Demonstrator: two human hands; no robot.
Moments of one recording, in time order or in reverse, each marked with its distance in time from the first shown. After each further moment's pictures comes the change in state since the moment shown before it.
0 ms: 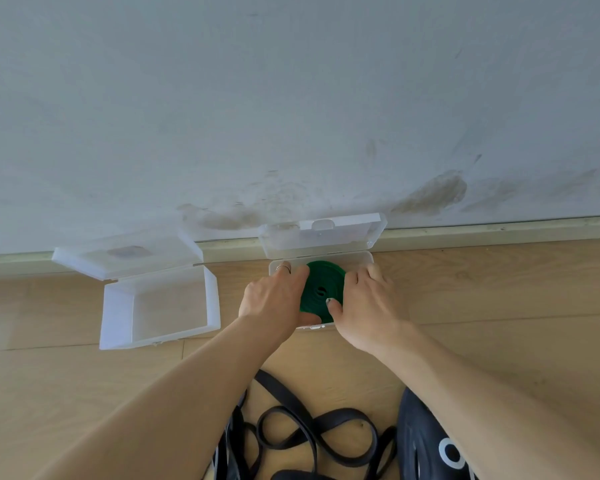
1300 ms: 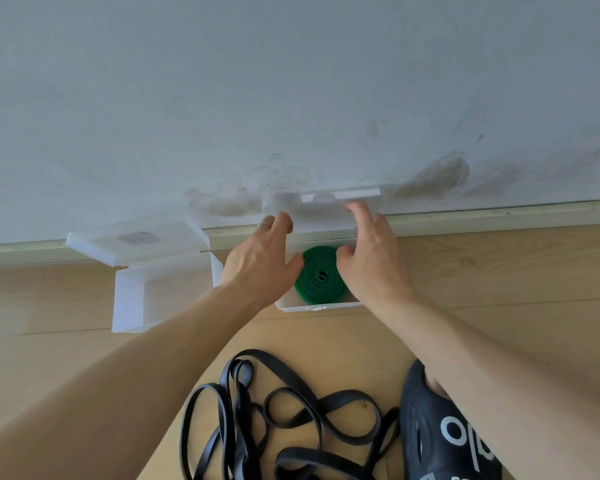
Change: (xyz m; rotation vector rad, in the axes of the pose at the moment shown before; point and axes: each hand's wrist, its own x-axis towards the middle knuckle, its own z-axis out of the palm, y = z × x) left_hand -0.010 -0.021 -0.032 -0.333 0.306 0.024; right_hand 0.007 -0.006 -0.033 0.521 0.371 0.026
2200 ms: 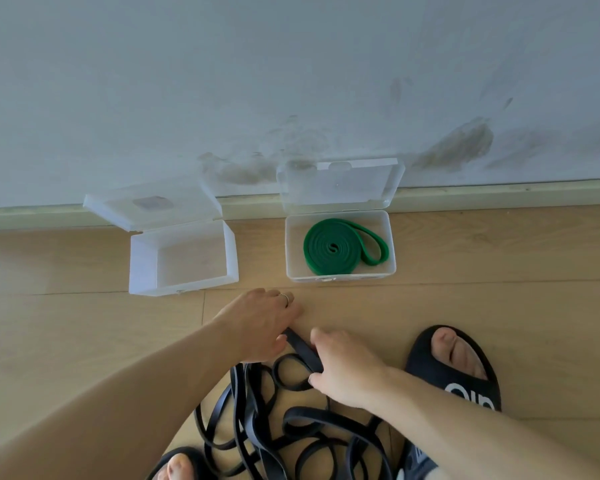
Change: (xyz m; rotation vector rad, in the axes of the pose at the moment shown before) left_hand -0.086 -0.035 0.039 0.585 -0.603 0.442; right_hand -0.127 0.002 0.055 -0.217 -0.849 -0.113
